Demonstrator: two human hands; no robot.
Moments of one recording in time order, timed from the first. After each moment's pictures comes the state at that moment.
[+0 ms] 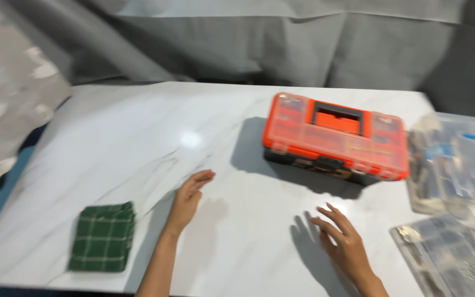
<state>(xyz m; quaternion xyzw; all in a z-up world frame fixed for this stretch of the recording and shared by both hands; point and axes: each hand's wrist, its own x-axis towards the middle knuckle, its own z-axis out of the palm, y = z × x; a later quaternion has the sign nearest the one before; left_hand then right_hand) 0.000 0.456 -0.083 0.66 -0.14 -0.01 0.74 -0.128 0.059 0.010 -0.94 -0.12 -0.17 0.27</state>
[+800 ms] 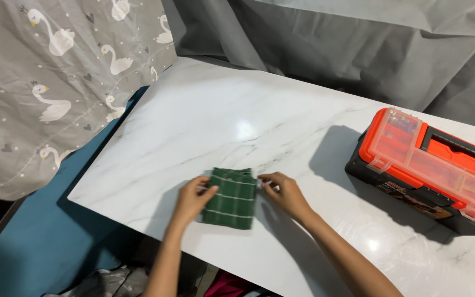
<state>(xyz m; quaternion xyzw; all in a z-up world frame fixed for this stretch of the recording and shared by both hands) -0.076 0.607 -0.079 0.82 0.16 0.08 0.55 0.013 0.326 -0.028 -0.85 -0.26 0.10 0.45</state>
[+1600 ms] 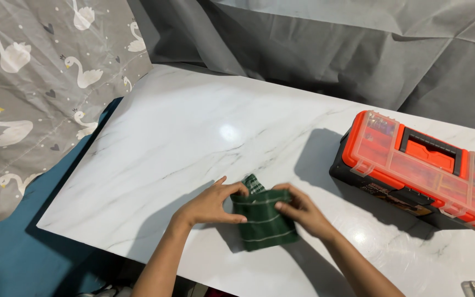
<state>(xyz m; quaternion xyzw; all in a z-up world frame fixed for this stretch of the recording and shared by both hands) -0.028 0.549 0.044 0.88 -0.17 -0.22 0.40 0.000 0.254 -0.019 -0.67 -0.16 0.27 0.67</state>
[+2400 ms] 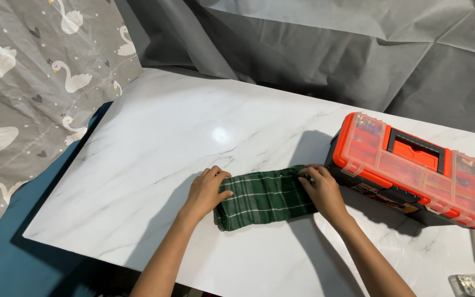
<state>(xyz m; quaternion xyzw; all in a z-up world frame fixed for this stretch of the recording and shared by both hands) 0.001 0.543 -0.011 0.95 -0.06 -0.02 0.29 0.041 0.220 0.010 -0.94 -0.16 -0.10 0.29</state>
